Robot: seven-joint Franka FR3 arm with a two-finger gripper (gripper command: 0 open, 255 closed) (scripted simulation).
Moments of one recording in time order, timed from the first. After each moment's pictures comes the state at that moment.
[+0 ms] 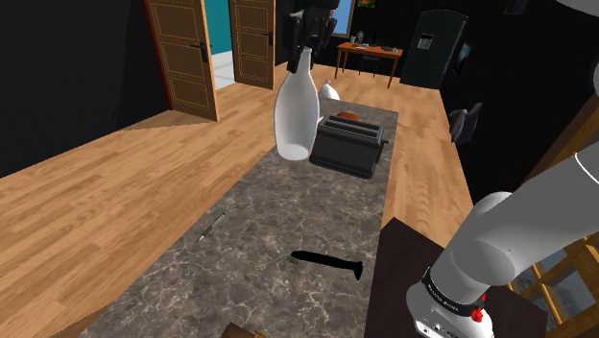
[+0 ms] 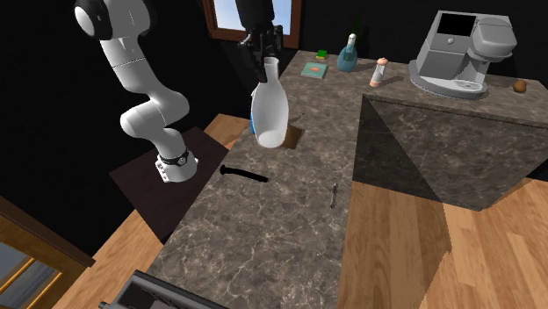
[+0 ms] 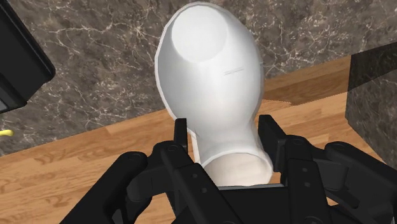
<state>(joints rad) -0.02 -0.34 0.27 -1.67 0.09 1.57 0.12</state>
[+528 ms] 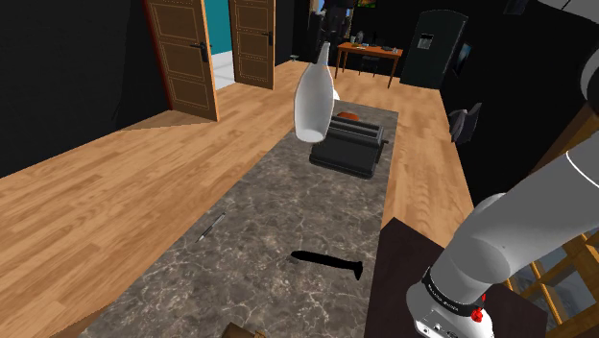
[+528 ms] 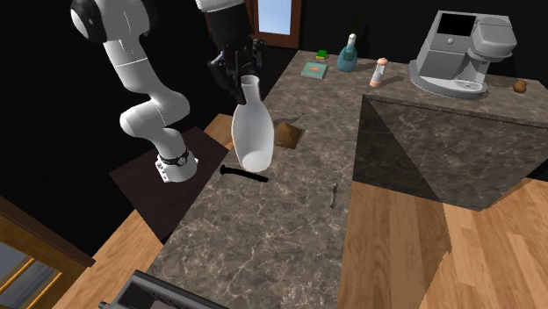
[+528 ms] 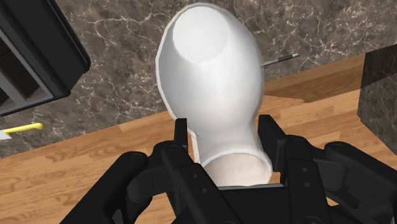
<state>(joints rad) -0.08 -0.29 0.13 -1.63 0.08 1.56 -0.07</state>
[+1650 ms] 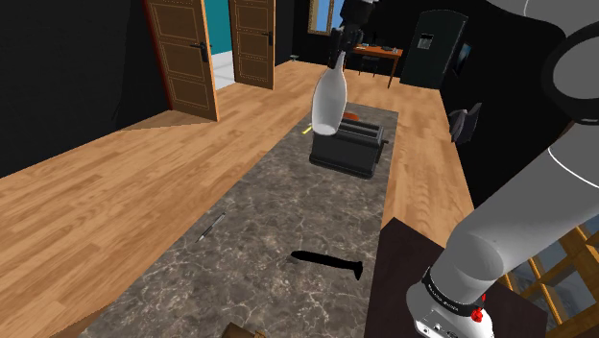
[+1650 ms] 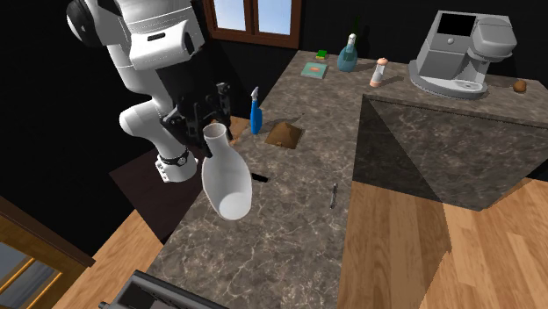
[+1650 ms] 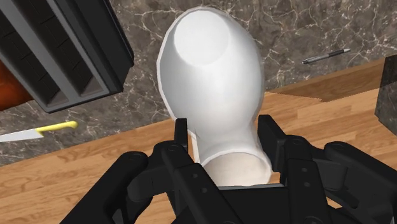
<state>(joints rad) -0.16 -0.18 -0.02 -1.61 0.09 1.64 -0.31</state>
